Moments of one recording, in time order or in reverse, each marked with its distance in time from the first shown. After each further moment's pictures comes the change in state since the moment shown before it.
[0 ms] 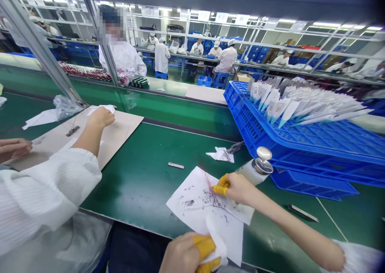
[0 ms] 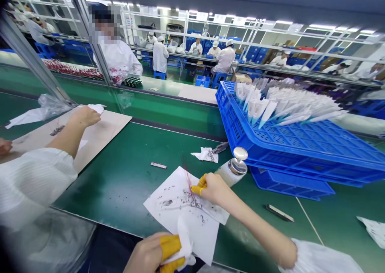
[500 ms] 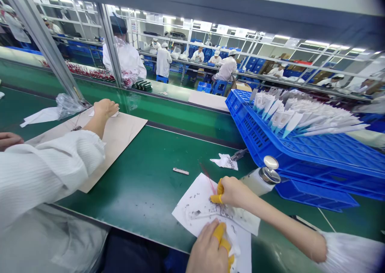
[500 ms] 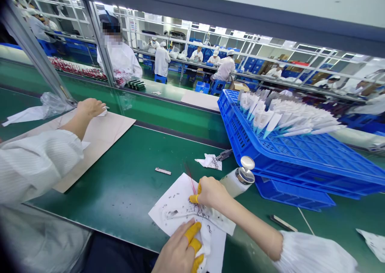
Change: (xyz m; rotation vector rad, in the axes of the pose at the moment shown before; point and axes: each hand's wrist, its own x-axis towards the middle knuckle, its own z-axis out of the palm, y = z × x) left_hand 0.018 -0.019 0.068 0.413 0.401 0.268; right_hand 0.015 -0.024 0.003 -0.208 0.016 0.038
